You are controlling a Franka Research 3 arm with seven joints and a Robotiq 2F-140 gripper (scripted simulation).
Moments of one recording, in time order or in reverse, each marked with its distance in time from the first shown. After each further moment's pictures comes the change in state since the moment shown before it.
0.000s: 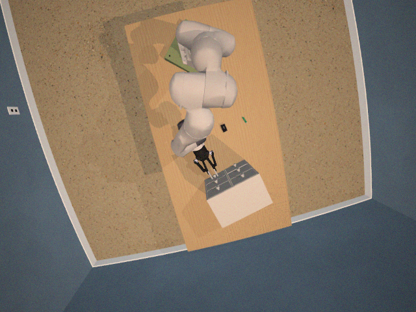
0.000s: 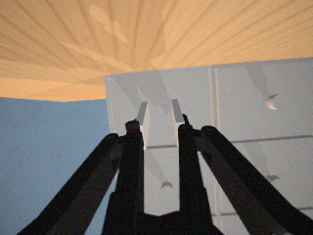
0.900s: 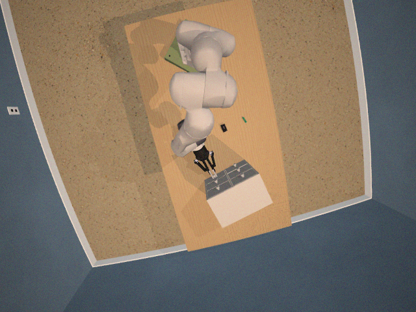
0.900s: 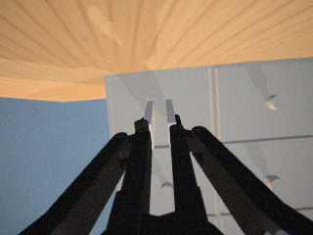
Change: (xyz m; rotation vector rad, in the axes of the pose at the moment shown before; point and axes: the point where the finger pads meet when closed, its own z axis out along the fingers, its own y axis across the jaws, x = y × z) arm 0.000 0.000 0.000 0.000 0.000 0.000
